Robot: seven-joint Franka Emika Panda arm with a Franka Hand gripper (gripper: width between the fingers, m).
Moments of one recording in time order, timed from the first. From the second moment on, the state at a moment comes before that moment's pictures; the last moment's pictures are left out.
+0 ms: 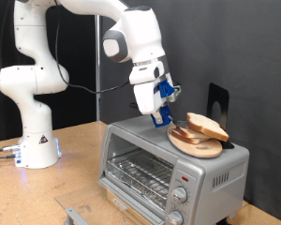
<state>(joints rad) -0.21 -0.09 0.47 -2.26 0.24 2.44 0.33</state>
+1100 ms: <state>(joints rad) -0.22 -0.07 0.46 -2.21 0.27 2.22 0.41</state>
